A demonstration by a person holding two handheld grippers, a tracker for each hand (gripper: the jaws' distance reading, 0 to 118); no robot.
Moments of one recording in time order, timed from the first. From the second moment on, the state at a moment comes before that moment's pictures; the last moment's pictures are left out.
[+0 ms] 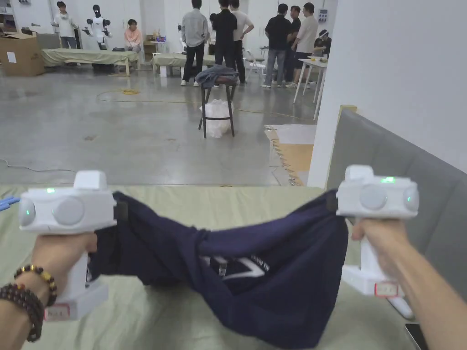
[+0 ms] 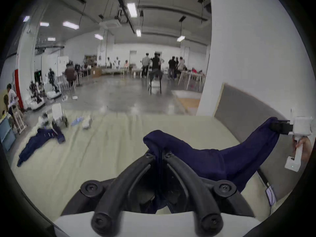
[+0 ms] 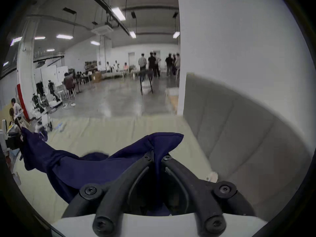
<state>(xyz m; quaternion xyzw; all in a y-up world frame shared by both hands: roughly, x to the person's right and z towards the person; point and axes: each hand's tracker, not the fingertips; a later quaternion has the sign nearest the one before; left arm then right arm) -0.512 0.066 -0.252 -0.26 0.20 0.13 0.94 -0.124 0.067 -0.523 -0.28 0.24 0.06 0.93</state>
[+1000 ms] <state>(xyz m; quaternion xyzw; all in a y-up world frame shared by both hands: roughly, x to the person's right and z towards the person) -0.363 -0.078 0.005 -0.40 0.19 0.06 0.90 0.016 -0.102 -0.263 -0.42 0.26 0.15 0.85</state>
